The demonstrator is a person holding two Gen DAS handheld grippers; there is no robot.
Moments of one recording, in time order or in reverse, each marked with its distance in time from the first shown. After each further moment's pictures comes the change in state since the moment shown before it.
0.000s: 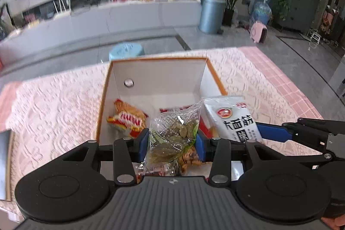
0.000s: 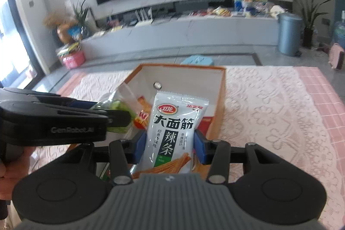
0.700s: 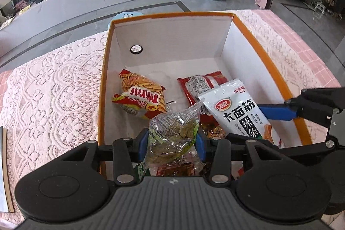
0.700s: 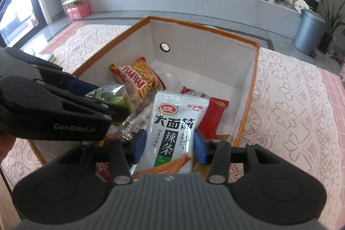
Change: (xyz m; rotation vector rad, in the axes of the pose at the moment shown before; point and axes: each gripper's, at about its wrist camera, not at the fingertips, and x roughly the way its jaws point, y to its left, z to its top) left arm 0.063 0.033 -0.008 0.081 0.166 0.033; right arm 0.092 0.012 0.002 -0.195 0.199 -0.021
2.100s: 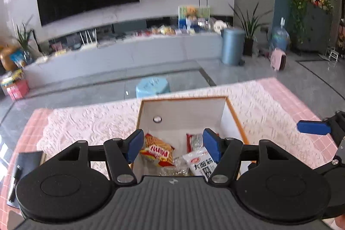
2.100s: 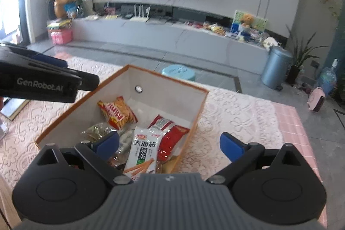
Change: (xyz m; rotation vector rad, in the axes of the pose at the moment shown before) left arm -0.127 -0.041 -0.002 -0.074 -0.386 0.150; right arm -0.111 0.003 -0.011 -0.014 -0.227 -0.186
